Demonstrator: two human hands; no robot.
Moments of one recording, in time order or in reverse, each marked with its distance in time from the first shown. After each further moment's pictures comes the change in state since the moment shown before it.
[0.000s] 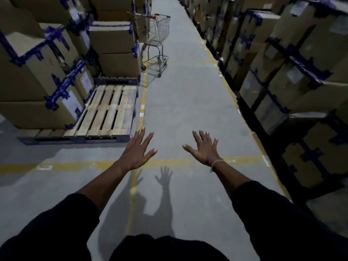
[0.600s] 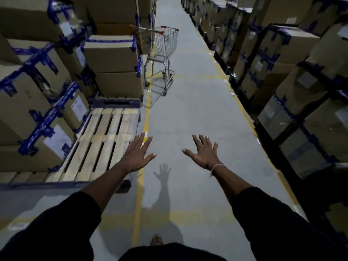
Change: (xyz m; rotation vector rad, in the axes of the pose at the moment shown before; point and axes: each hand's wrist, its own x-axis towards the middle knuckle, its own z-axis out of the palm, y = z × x) left_hand 0.455 -0.235 -0.090 -0.030 -0.041 -0.038; right_hand 0.500 -0.074 -0.051 0.007 -0.003 -0.005
